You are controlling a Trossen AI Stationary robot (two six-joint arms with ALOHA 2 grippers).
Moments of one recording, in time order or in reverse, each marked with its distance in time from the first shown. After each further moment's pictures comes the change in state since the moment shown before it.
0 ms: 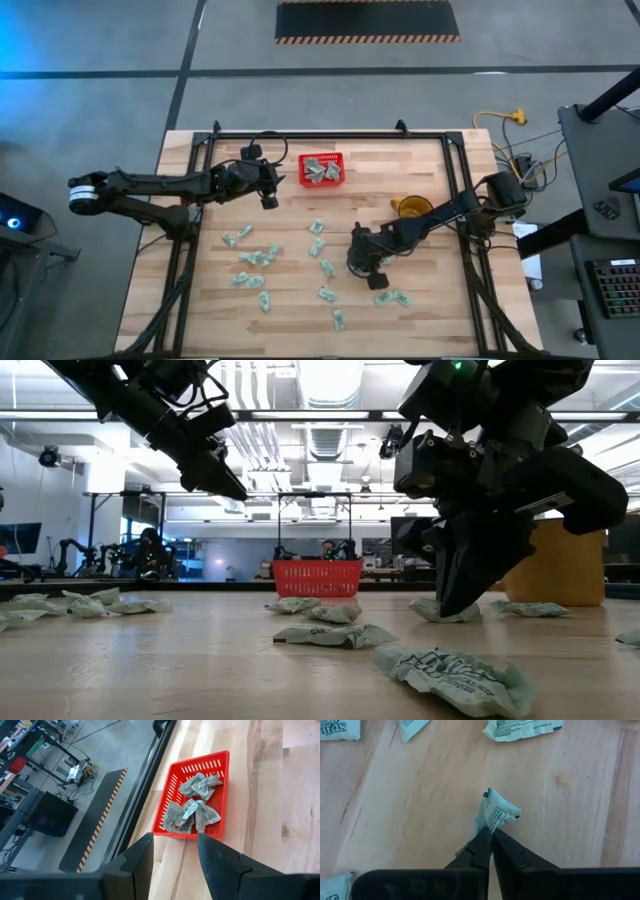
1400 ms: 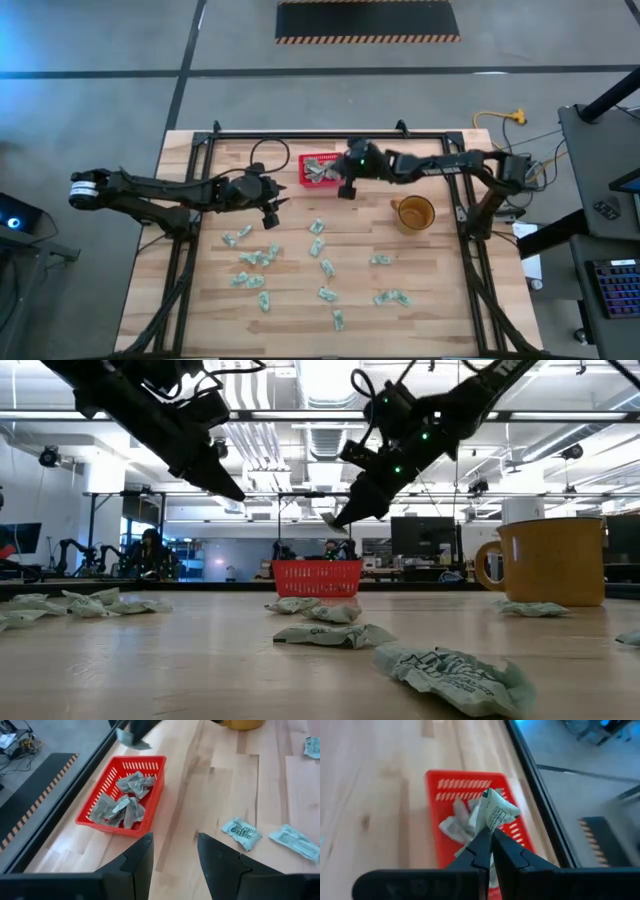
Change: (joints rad) left arm -0.140 0.000 -0.013 -0.065 0.109 -0.364; right arm -0.586 -0.067 0.149 0.221 0.225 -0.394
